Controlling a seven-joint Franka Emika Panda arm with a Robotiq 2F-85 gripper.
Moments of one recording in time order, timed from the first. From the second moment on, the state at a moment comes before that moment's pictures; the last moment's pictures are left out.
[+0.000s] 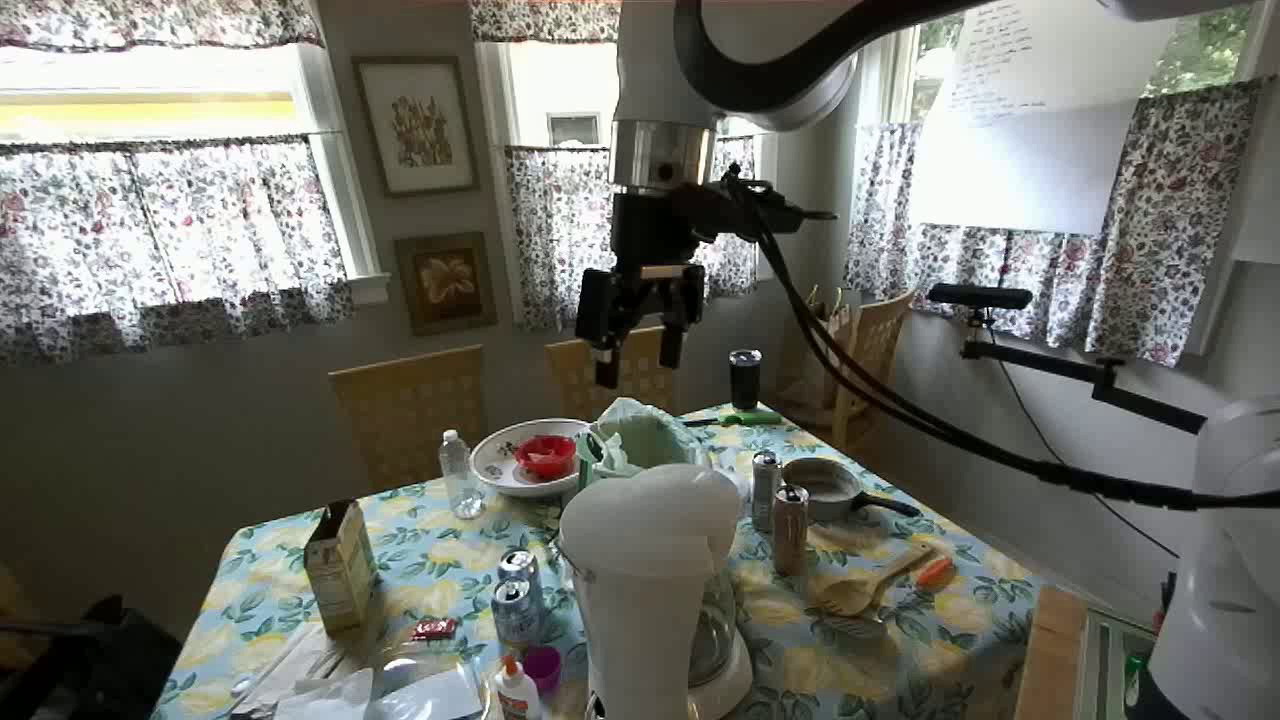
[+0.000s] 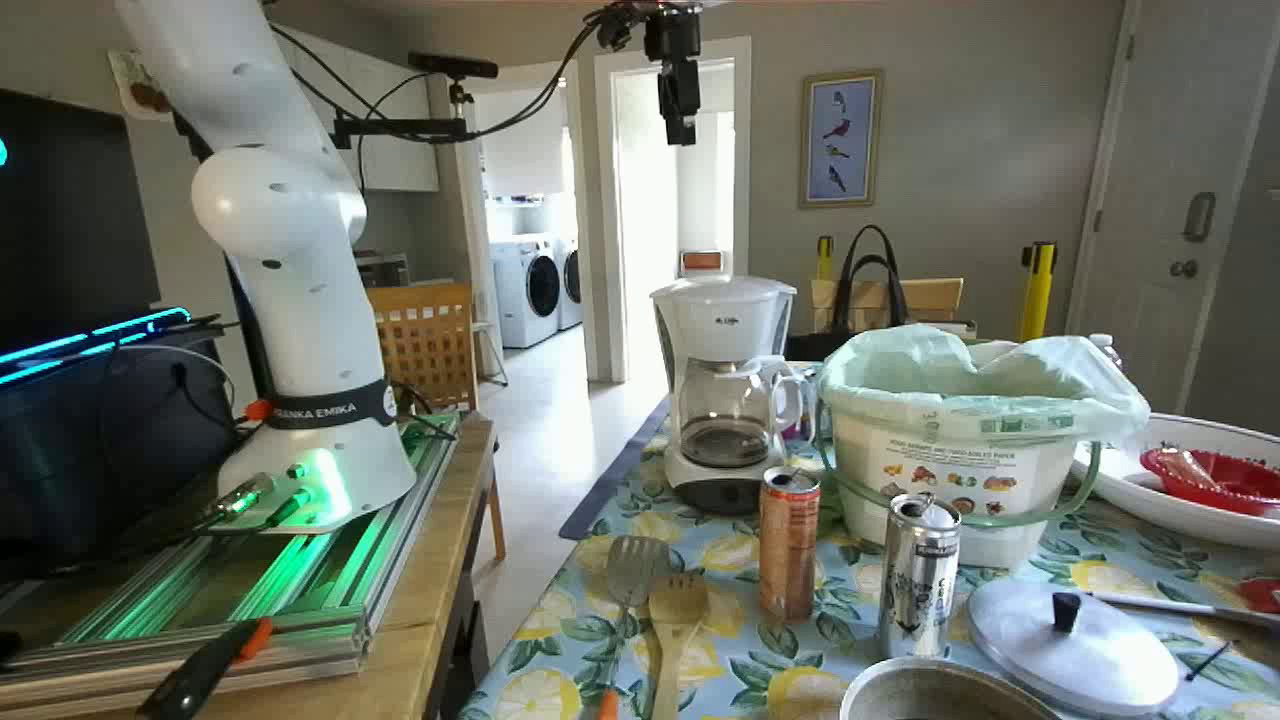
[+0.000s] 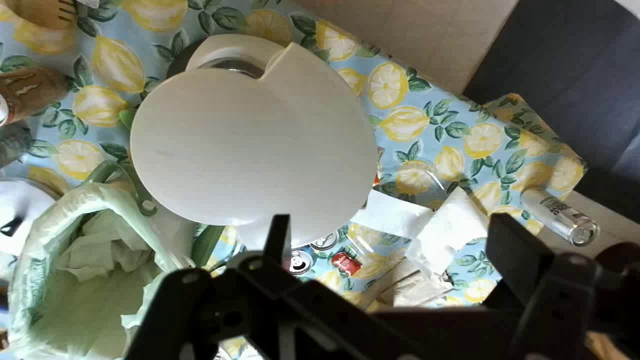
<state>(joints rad) 0.12 -0.28 0.23 -2.04 0.14 1.91 0.33</state>
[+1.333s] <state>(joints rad) -0.03 -0.23 0.03 -2.20 0.17 2.03 0.43</state>
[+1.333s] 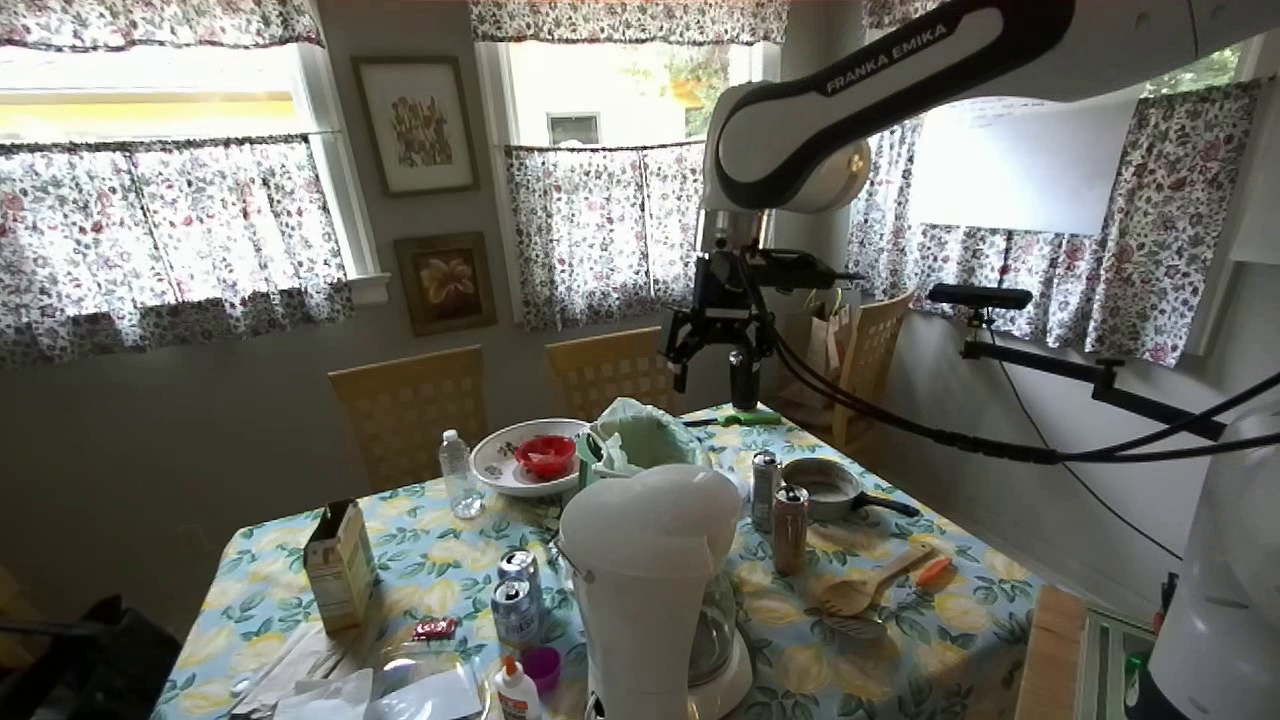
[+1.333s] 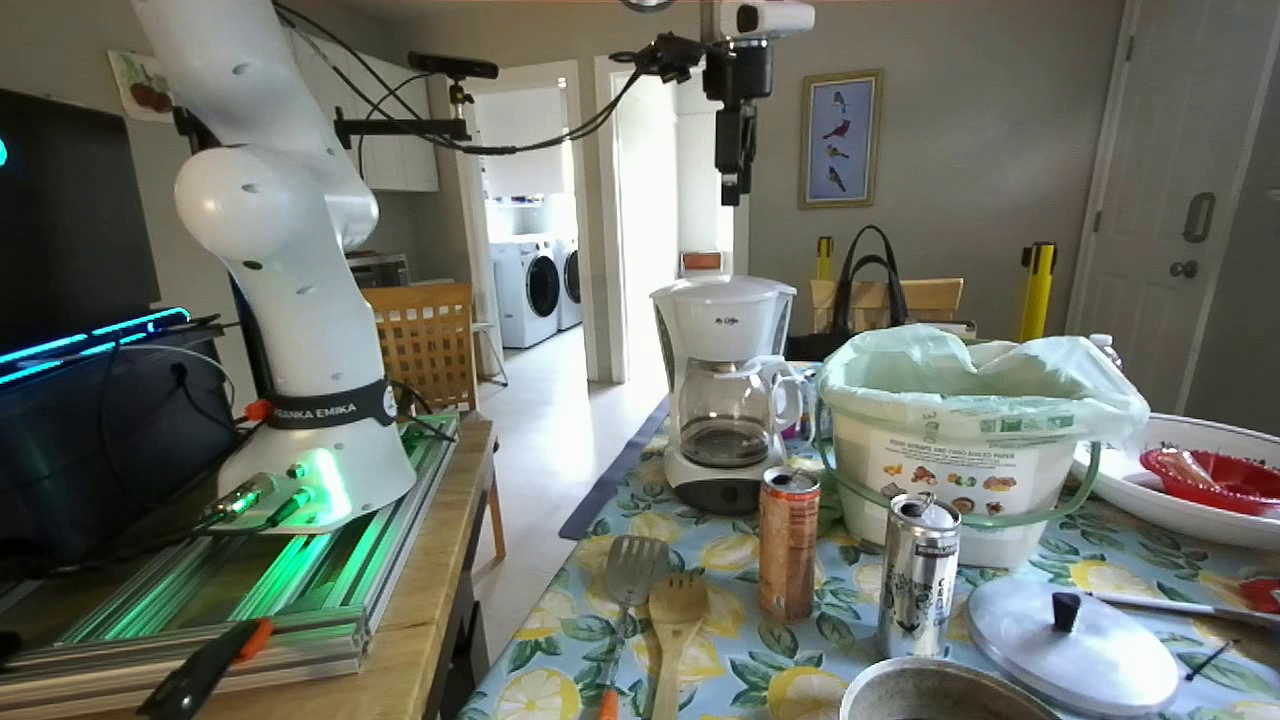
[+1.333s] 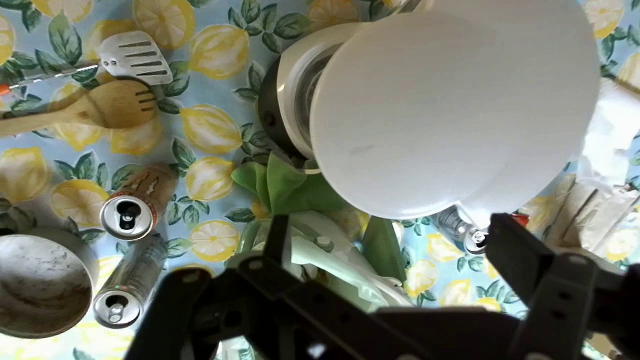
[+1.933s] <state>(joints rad) -0.06 -0.20 0.00 -2.26 0.17 2.07 0.38</state>
